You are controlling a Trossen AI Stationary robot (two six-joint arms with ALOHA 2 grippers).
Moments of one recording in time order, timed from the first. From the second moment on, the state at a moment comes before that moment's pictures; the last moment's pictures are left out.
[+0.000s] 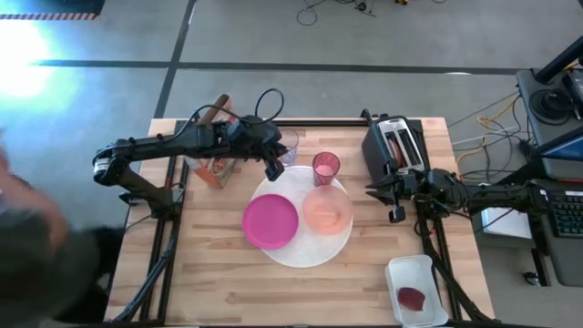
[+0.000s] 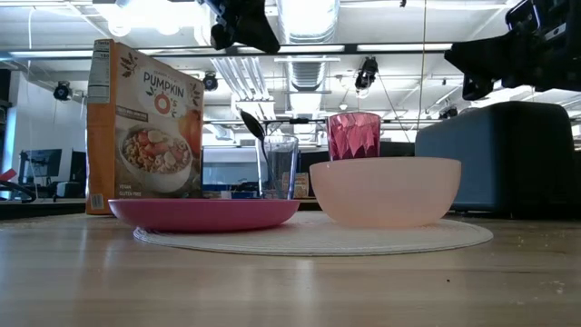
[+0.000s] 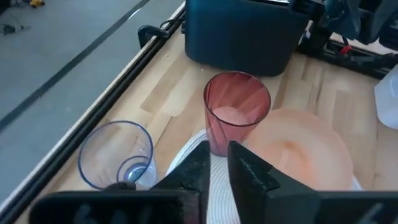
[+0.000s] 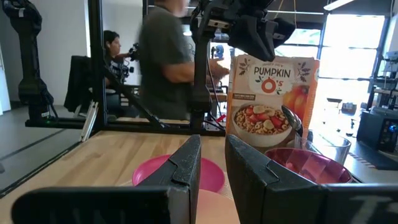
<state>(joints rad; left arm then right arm) 0.18 1.46 1.44 -0.64 -0.18 -0.21 -0.10 0.34 0.01 0.46 -0.16 -0.04</state>
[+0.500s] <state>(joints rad) 0.08 1.48 1.43 -1.02 -0.32 -0.77 -0.10 0.34 0.01 0.46 -0.16 -0.04</state>
